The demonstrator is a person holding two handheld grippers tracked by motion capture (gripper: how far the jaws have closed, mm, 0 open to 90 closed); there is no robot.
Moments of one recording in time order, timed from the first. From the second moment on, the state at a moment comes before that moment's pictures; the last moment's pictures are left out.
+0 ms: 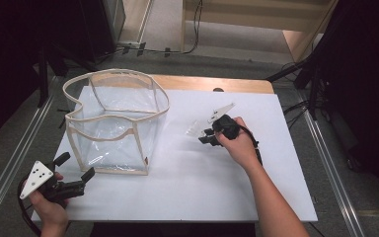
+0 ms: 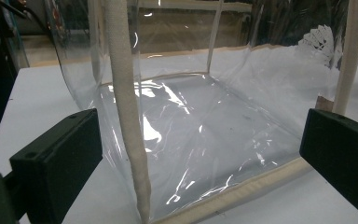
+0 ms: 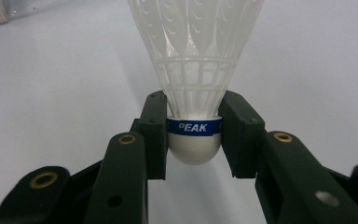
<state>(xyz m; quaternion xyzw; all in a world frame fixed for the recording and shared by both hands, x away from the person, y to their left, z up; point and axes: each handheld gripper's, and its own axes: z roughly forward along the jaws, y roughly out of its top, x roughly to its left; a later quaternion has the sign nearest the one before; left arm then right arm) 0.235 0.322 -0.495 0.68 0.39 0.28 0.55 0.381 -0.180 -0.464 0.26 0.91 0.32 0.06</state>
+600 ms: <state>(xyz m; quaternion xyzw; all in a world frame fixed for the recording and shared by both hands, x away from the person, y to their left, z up) 0.235 0.322 -0.495 0.68 0.39 0.28 0.55 0.377 -0.187 -0.450 0.27 0.90 0.34 0.06</state>
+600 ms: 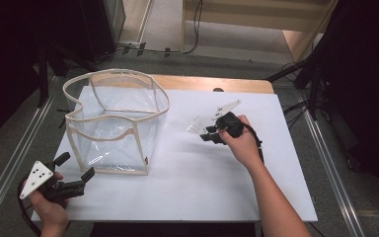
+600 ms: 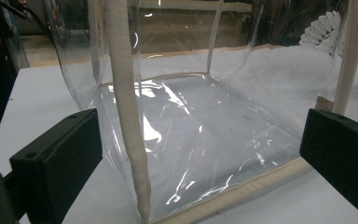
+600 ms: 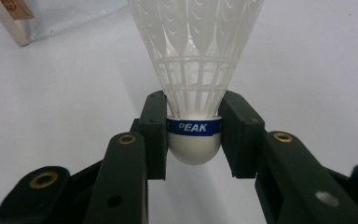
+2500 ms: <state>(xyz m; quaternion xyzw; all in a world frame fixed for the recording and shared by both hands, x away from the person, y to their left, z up) 0.235 0.322 -0.495 0.68 0.39 0.28 0.55 0.368 -0.187 -0.385 0.27 0.87 0.41 0.10</state>
